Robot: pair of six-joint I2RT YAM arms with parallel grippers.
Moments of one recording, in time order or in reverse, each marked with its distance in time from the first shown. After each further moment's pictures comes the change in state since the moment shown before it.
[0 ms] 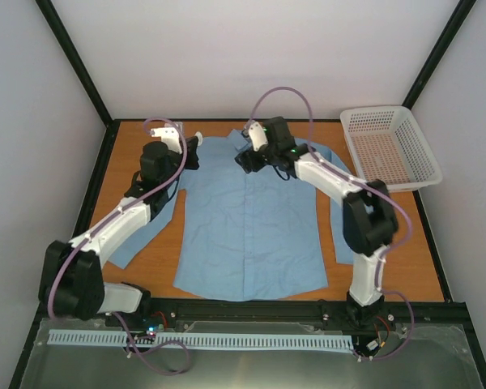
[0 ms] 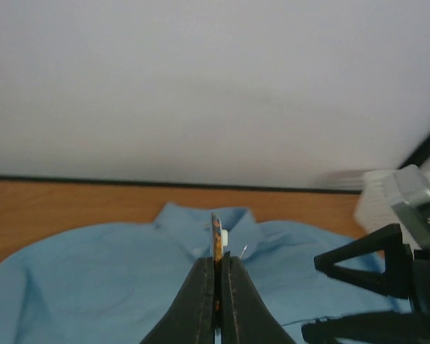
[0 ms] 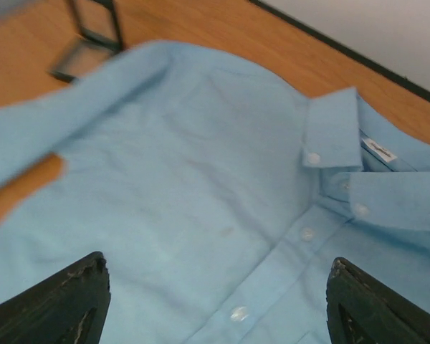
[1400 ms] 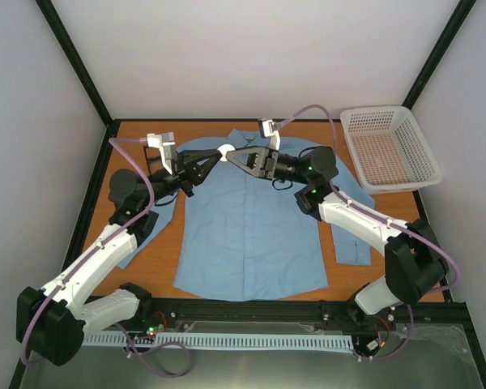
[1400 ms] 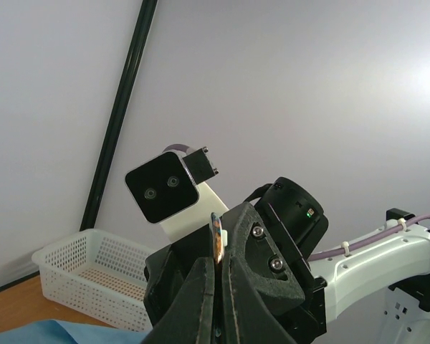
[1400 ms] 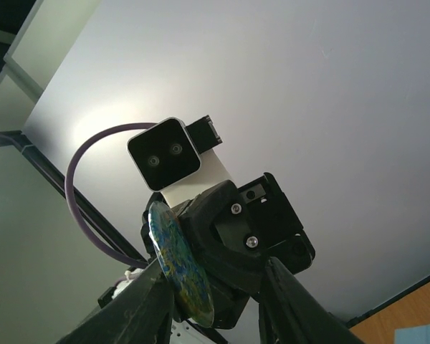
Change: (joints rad) left arm -0.097 -0.265 -0.101 0.434 0.674 -0.303; right arm 0.098 -0.361 -0.454 1.242 -0.613 1.299
